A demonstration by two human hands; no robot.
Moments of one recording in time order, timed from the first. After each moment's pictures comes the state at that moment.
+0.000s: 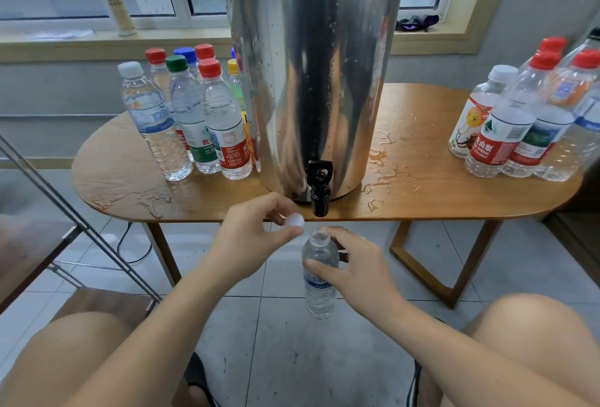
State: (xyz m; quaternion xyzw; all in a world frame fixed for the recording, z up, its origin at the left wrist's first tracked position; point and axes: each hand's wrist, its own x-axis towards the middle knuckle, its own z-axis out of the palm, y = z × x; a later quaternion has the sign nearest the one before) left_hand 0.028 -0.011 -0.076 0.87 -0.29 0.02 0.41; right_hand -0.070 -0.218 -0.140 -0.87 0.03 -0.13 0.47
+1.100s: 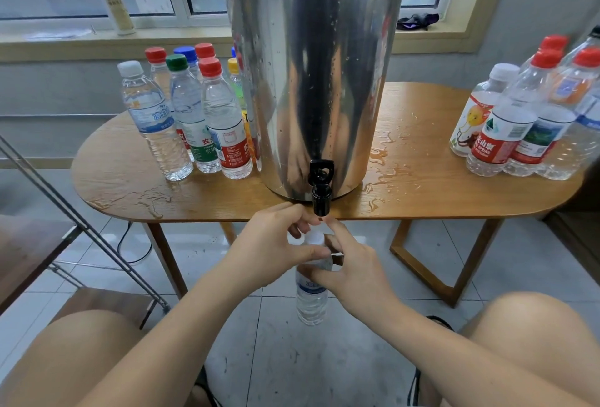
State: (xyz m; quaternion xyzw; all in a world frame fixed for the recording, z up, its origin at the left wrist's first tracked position) left_hand 0.015 -0.030 -0.075 0.88 -0.33 -0.02 0.33; right_hand -0.068 -0.209 -0.144 -0.87 0.03 -0.08 0.48
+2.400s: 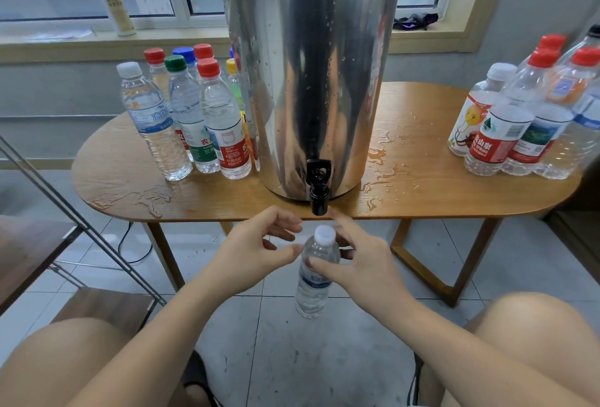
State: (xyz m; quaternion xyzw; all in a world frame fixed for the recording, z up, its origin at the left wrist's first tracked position) left_hand 0.013 -0.003 -0.089 0.83 -0.27 -0.10 0.47; right_hand -0.076 -0.221 -0.125 -0.87 0.03 -0.13 0.47
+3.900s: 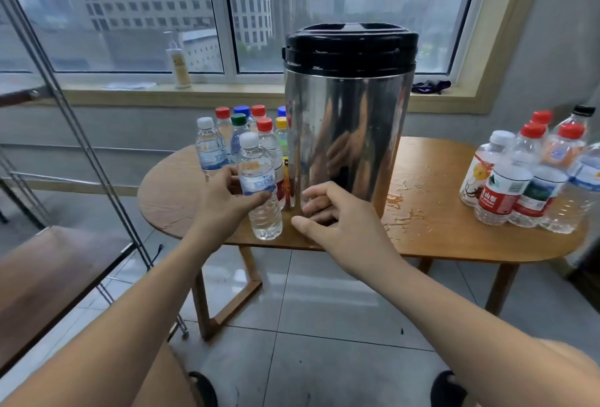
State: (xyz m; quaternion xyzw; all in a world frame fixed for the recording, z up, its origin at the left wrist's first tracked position) left_hand 0.074 0.065 -0.002 0.83 -0.14 0.14 0.52; right_hand -0.061 -0.158 0.023 -0.85 -0.07 -0.17 0.50
